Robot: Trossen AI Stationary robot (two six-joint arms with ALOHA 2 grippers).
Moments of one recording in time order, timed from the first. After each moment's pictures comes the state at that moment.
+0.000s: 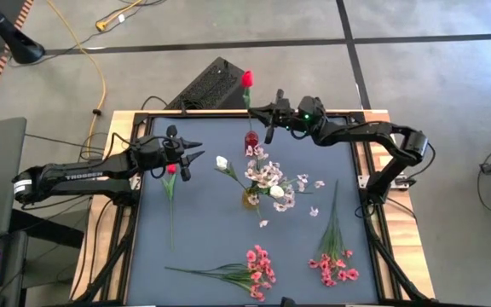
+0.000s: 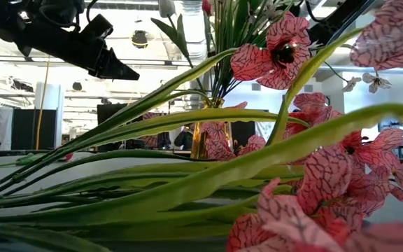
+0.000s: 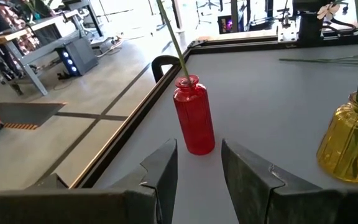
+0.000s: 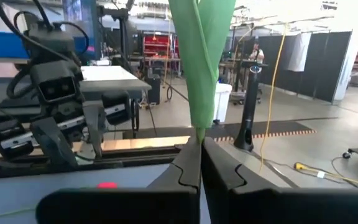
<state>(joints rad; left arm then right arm) 0.39 0.80 0.36 0.21 -0.06 0.20 -0.51 1.62 0.92 0.82 -0.27 -0.03</state>
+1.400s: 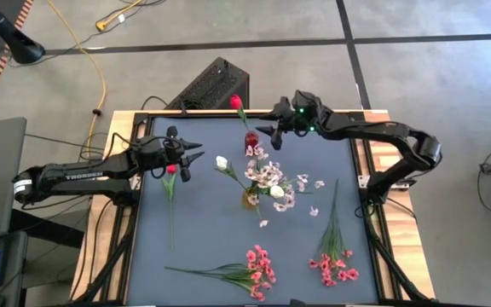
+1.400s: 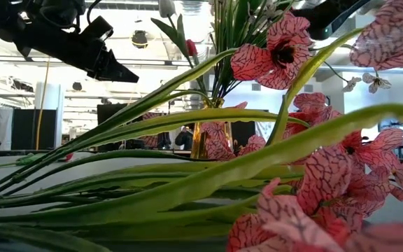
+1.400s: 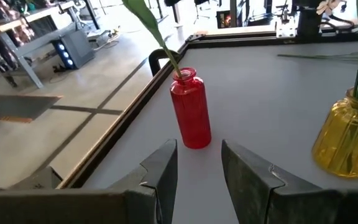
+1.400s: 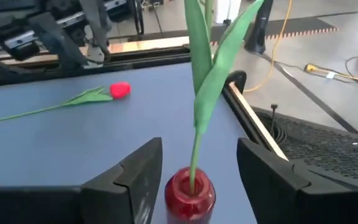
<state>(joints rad) 0.39 0.80 0.36 0.19 -0.05 0.18 -0.53 1.49 1.01 0.12 -0.26 -0.11</state>
